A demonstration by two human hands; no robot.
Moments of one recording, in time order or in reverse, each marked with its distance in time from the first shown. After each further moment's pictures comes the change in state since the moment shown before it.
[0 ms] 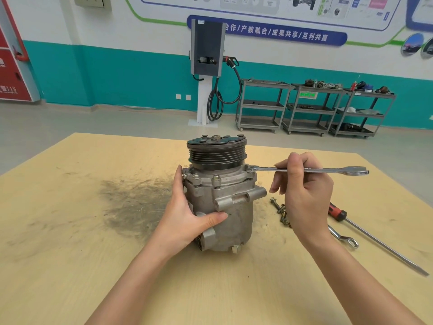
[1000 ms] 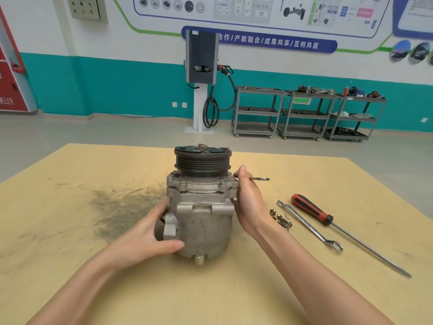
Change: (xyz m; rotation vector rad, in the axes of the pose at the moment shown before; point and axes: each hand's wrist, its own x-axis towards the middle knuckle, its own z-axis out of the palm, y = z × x) left_hand -0.009 -0.020 -0.056 0.250 -0.332 -0.112; right_hand 0.004 0.046 0.043 0.293 -0.250 0.859
